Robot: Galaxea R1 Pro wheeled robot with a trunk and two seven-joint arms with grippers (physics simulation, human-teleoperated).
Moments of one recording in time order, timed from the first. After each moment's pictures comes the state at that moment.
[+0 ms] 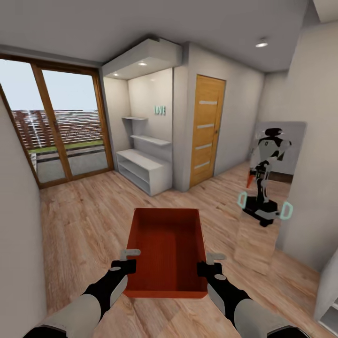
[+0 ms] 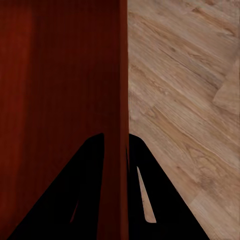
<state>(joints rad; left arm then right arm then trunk) -0.70 -0.08 -0.16 -0.30 0.16 0.08 0.21 -0.69 0.11 0.19 -0.23 -0.16 -0.09 -0.16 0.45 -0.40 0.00</state>
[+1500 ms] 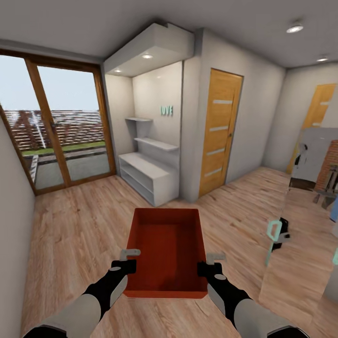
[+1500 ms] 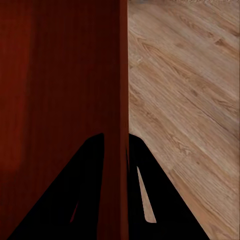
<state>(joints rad) -0.70 -0.08 -0.16 -0.30 0.17 0.08 0.21 -0.69 0.11 0.19 -0.23 -0.16 -0.08 -0.16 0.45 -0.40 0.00</state>
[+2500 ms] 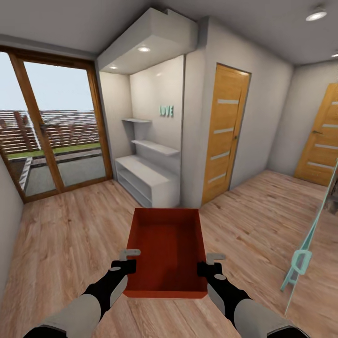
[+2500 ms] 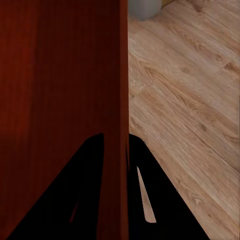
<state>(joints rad) -0.70 -0.08 -0.16 -0.30 0.16 0.08 0.21 -0.69 0.11 0.19 -0.23 -0.16 -0.09 -0.16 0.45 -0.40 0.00</state>
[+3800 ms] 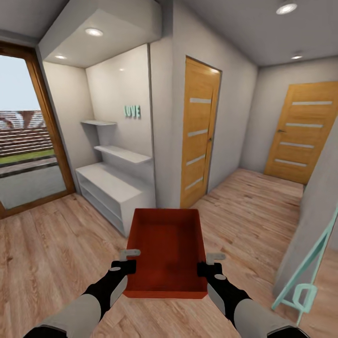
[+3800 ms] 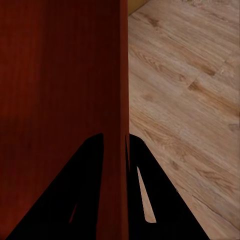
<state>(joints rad) -0.70 -0.09 -0.16 -0.30 0.16 0.08 0.21 -0.69 0.11 0.19 -0.23 -0.15 -0.08 -0.16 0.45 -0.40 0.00</state>
